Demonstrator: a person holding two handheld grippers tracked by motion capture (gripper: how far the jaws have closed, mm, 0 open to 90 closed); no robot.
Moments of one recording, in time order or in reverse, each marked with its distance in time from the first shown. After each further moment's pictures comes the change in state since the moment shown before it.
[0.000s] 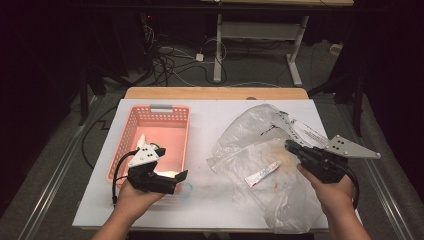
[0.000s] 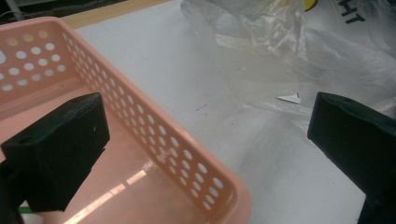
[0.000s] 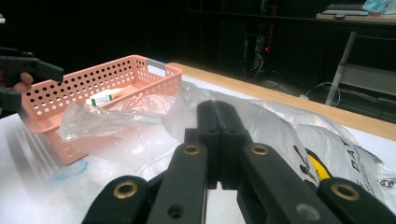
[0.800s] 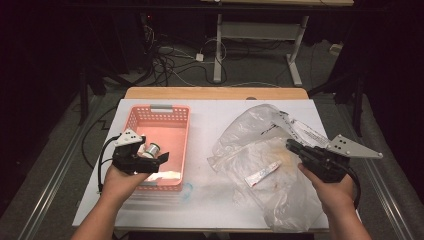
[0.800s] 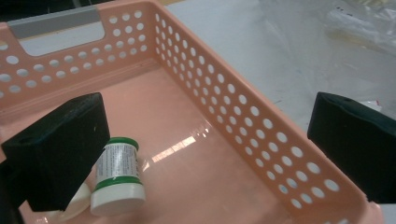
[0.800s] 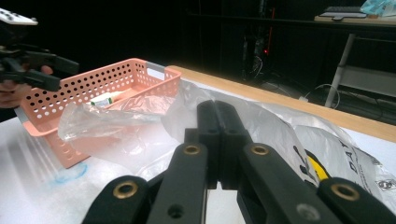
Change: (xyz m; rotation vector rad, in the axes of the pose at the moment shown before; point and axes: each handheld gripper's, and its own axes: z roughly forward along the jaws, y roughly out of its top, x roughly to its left) left arm 0.061 0.003 -0.003 0.051 0.132 -0.097; right arm -0.002 0.000 -0.002 -0.012 0.000 0.006
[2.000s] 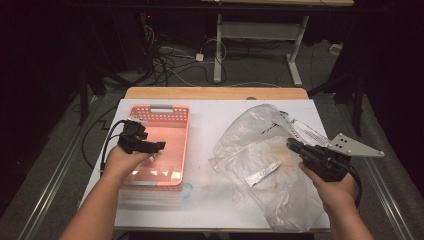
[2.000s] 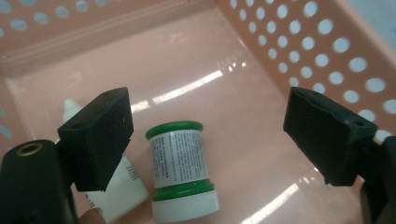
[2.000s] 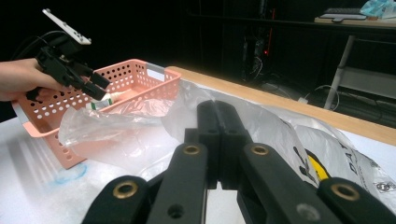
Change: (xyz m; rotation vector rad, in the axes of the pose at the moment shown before) left arm 0.058 0.017 0.052 0.312 0.032 -0.089; right arm -0.001 0.004 -0.001 -0.001 0.002 -0.007
